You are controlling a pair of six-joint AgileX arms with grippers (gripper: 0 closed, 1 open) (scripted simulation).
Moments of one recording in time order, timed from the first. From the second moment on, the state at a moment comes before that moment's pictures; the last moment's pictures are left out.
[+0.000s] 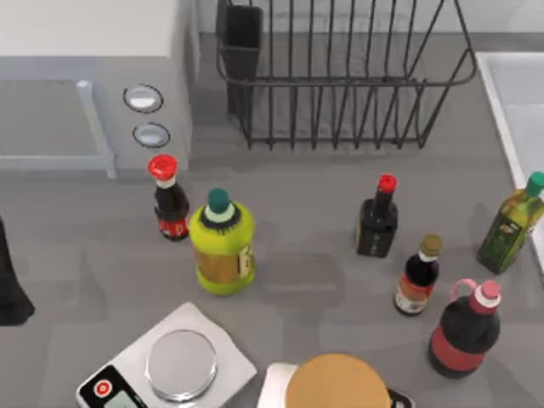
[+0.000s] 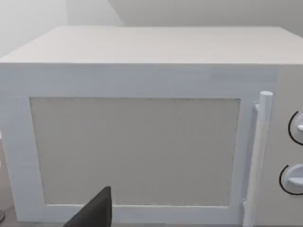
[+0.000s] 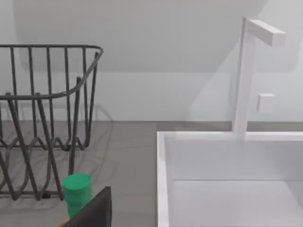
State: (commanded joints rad) left arm 0.00 0.00 0.00 0.00 0.00 0.00; right arm 0.00 0.00 0.00 0.00 0.00 0.00
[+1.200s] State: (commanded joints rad) left arm 0.00 0.00 0.00 0.00 0.00 0.00; right arm -0.47 1.17 0.71 -0.96 -0.10 0.16
